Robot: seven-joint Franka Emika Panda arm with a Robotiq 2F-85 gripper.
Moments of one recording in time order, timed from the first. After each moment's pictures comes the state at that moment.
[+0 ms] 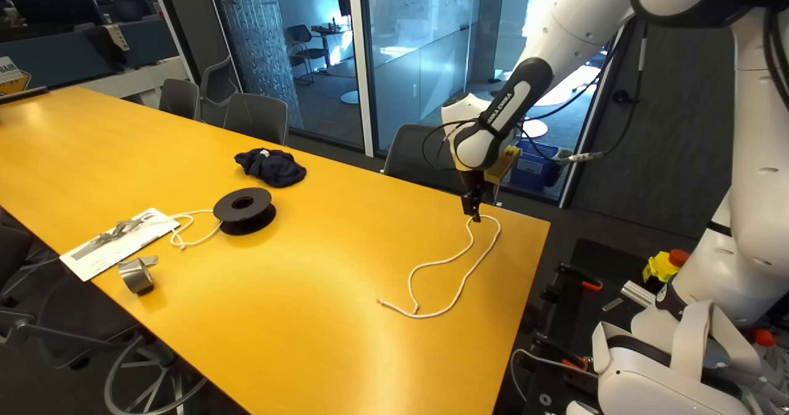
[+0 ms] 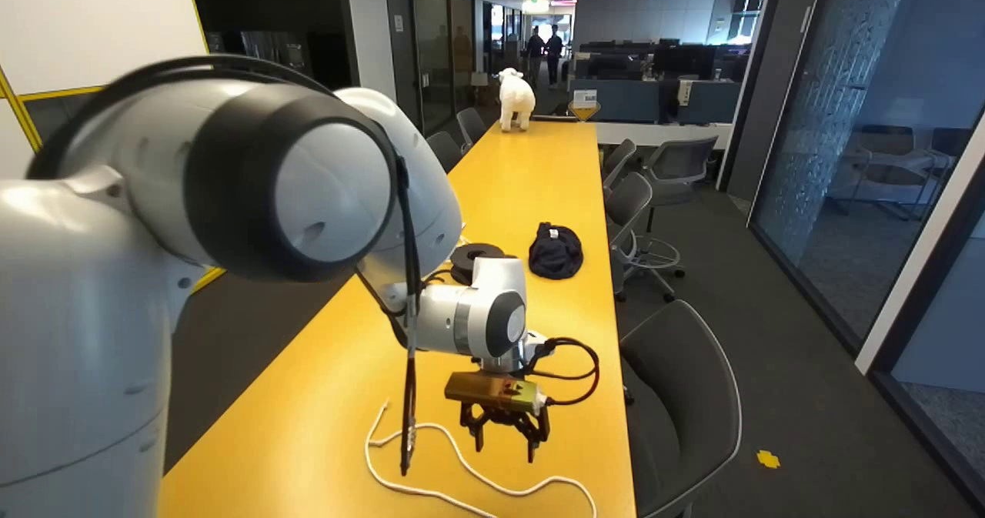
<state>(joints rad) -0.10 0.38 -0.14 -2.23 -0.24 2.36 -0.03</state>
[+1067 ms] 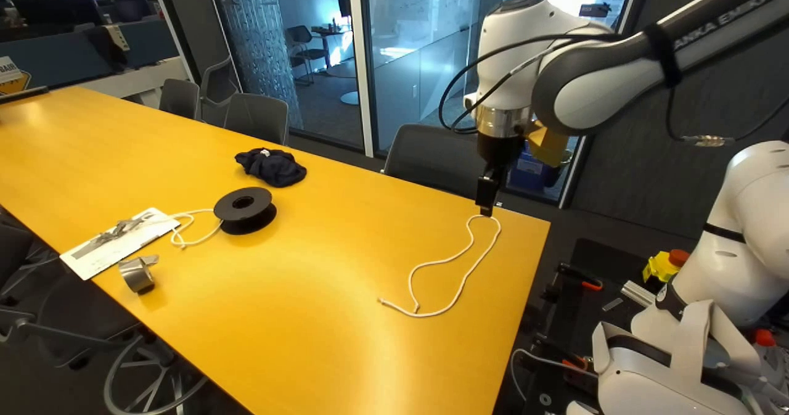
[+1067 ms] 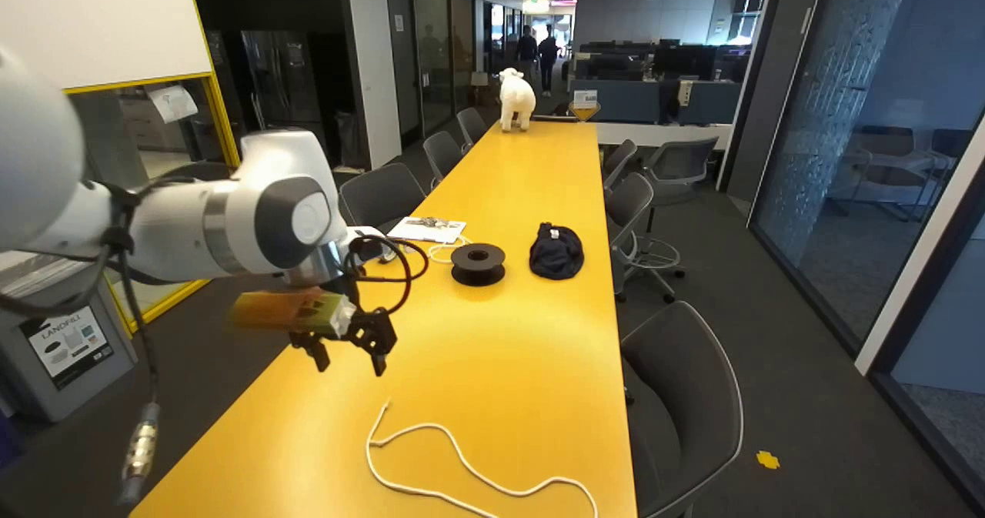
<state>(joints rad) 0.11 -0.46 0.12 -2.63 -0.11 2.15 0.17</state>
